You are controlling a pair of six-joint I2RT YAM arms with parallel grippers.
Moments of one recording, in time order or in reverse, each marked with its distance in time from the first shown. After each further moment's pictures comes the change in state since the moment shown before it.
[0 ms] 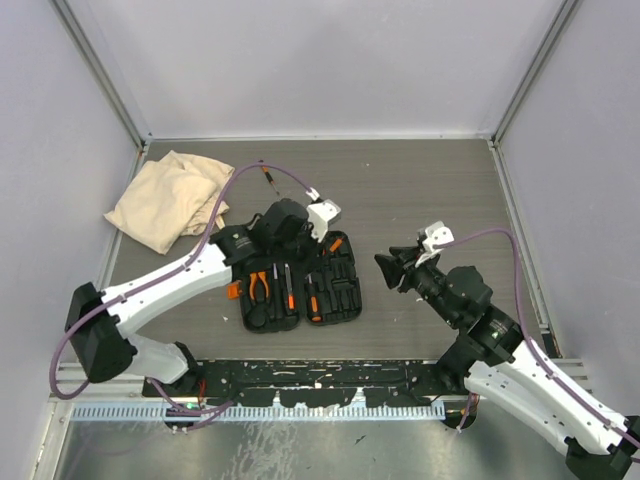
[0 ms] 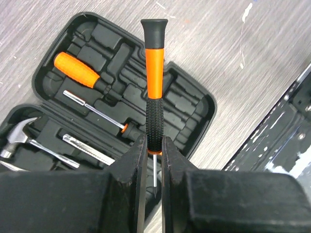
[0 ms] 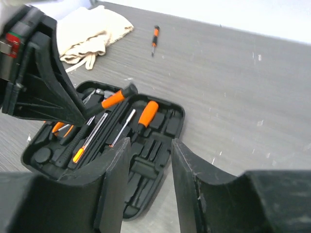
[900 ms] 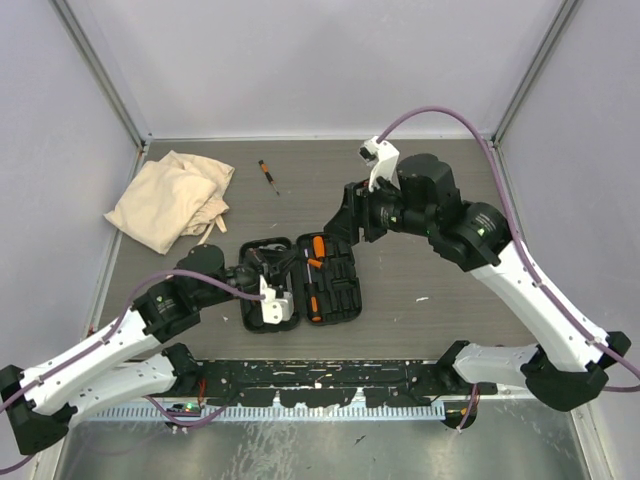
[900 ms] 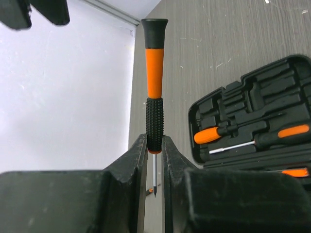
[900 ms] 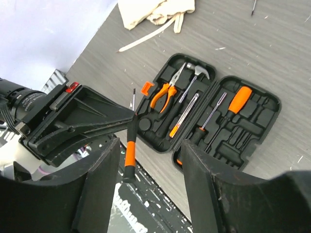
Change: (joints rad) left arm -0.001 -0.655 -0.493 0.386 0.201 1.186; right arm 0.000 0.699 0.993 -0.590 -0.394 0.138
